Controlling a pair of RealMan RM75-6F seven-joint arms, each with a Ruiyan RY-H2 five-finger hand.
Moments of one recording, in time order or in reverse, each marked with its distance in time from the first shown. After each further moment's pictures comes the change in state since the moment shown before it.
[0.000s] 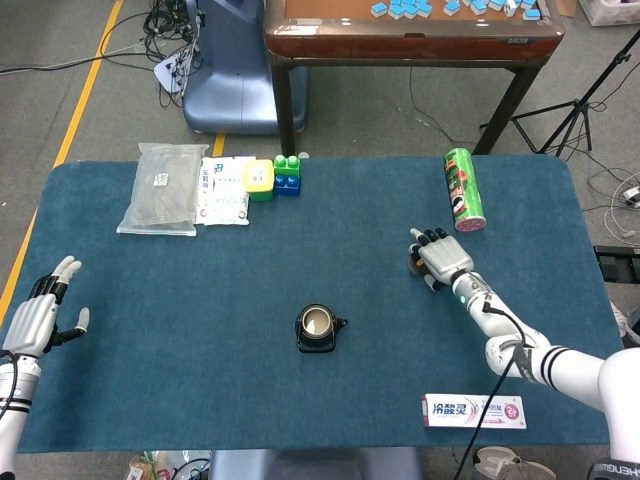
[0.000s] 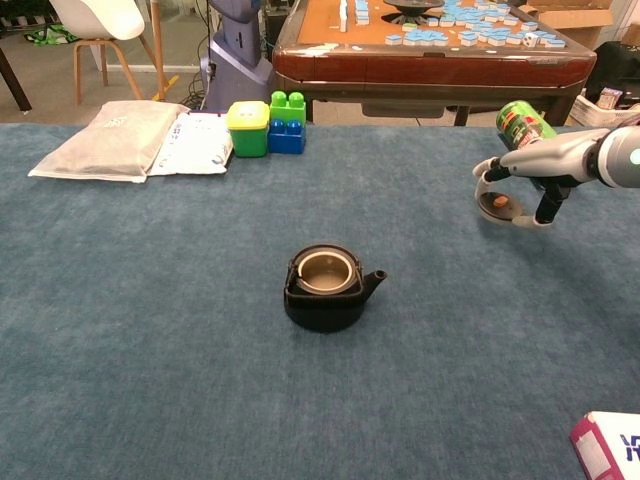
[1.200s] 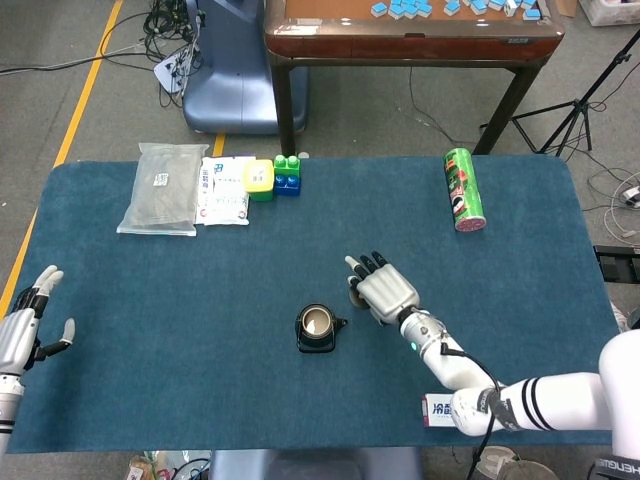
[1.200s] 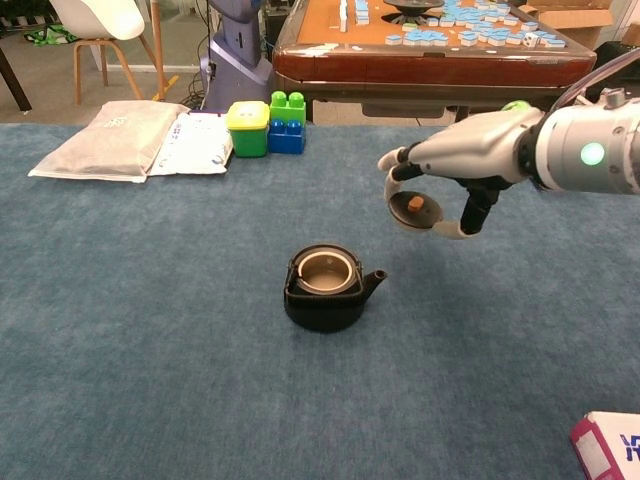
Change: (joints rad) left arm 0.076 -0.001 0.035 0.047 0.077 0.117 -0.173; right arm 0.155 0.079 -0.021 -0.639 0.235 0.398 -0.442
